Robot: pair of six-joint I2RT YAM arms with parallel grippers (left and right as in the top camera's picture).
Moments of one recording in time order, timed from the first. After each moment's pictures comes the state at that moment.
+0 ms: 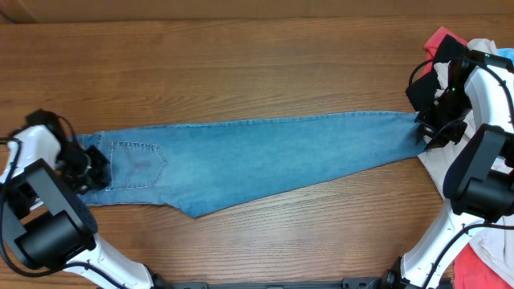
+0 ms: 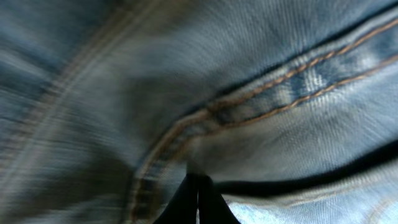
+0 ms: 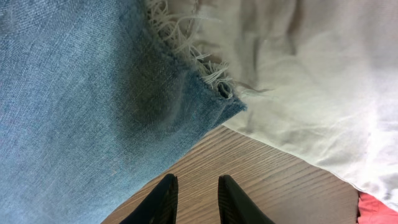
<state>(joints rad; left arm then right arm) 0.57 1.96 1.29 -1.01 0.09 -0.23 -0.33 2.15 1.76 -1.42 -0.02 0.30</state>
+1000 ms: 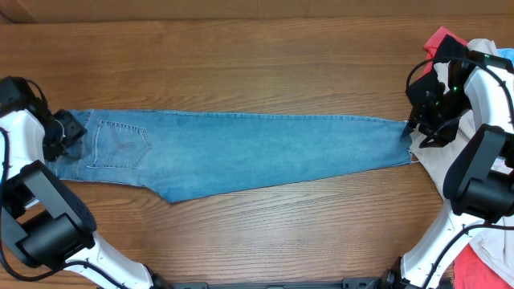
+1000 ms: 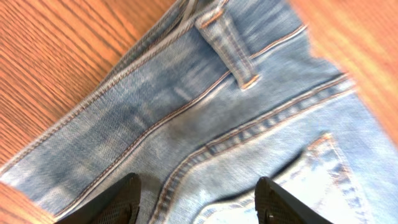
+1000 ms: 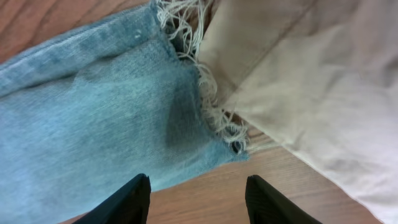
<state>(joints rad) 0.57 1.97 1.51 -0.84 0.02 -0.24 -0.33 2.14 1.74 -1.38 -0.16 0.14</state>
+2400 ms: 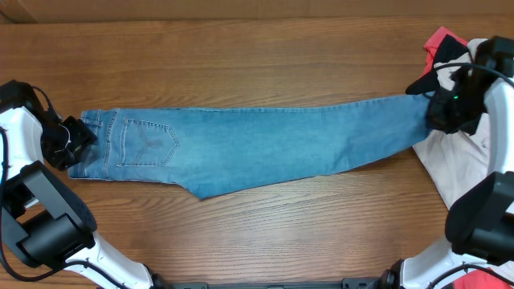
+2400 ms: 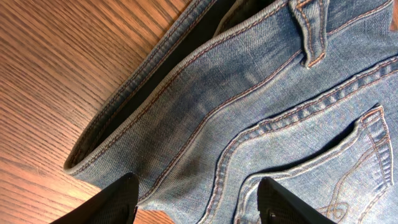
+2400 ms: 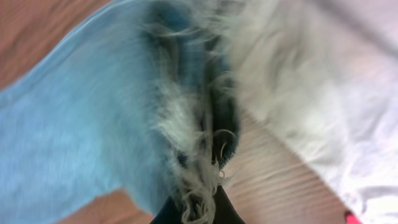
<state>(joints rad) 0.57 1.97 1.53 -1.05 0.12 -0.23 -0.30 1.85 1.68 -1.34 -0.11 0.14</state>
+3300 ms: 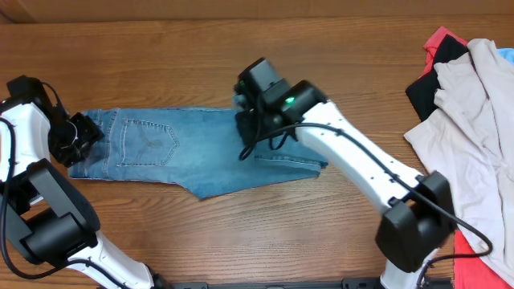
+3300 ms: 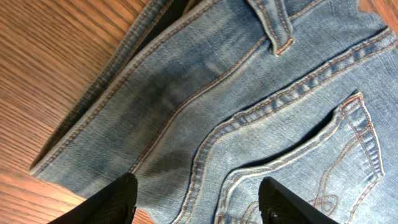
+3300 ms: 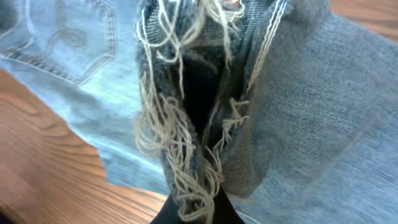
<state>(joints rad) 0.52 1.97 1.53 -1.05 0.12 -0.24 0.68 1.93 1.68 -0.90 -0.18 0.30</state>
